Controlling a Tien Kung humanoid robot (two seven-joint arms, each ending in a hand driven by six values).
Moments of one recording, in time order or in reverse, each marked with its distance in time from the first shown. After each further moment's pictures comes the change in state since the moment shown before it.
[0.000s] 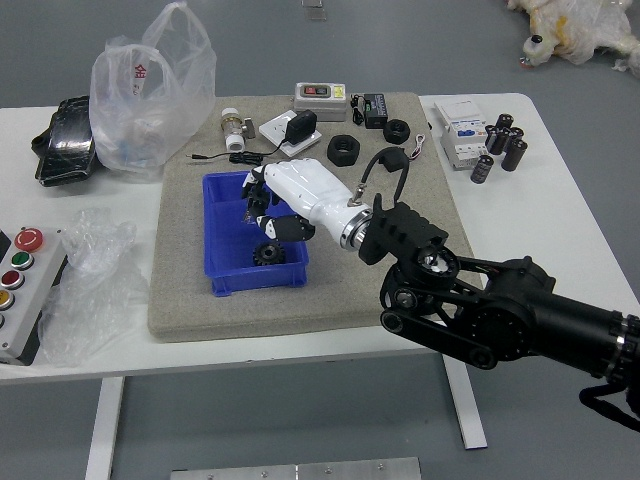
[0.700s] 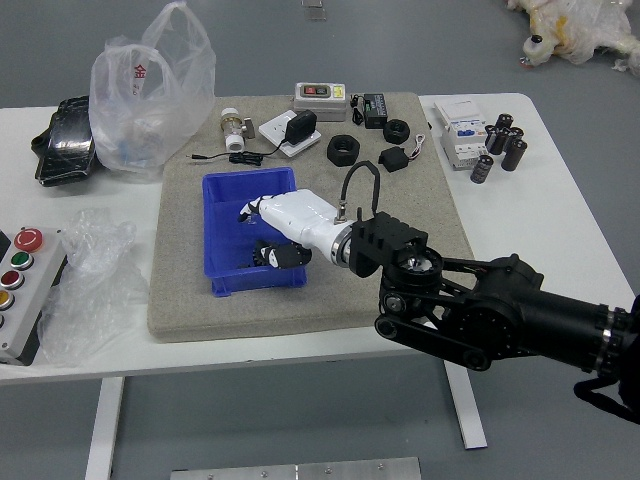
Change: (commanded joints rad) left arm -0.002 0.001 -0.003 -0.001 0.005 -0.001 0.003; right arm 0.015 0.021 -0.040 -0.048 0.014 0.125 -0.054
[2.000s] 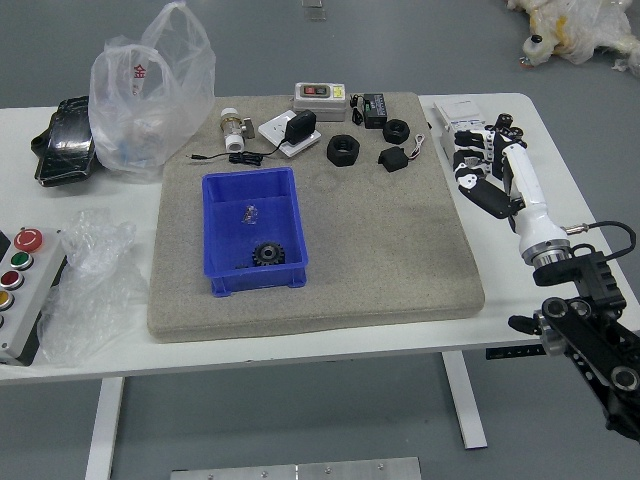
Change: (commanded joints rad) left arm -0.005 0.021 0.014 0.006 -0.017 -0.001 -0.027; right arm -0.649 -0.213 0.797 0.103 0.561 -0.231 0.562
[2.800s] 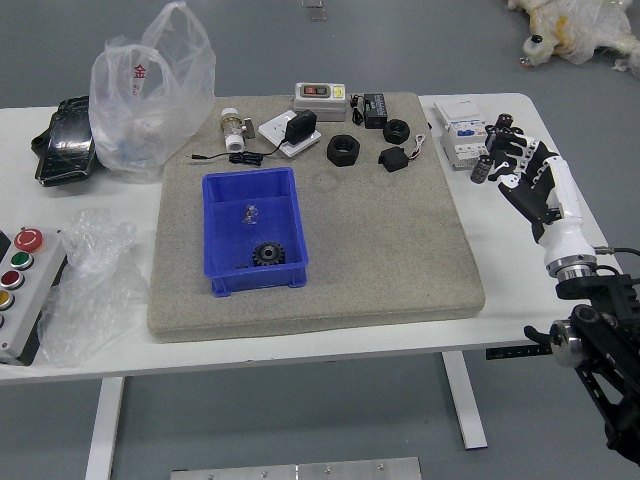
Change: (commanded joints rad) left arm 0.005 0.019 0.126 0.015 -0.208 0.044 -0.076; right arm -0.062 0.012 0.123 0.000 0.176 0.041 0.083
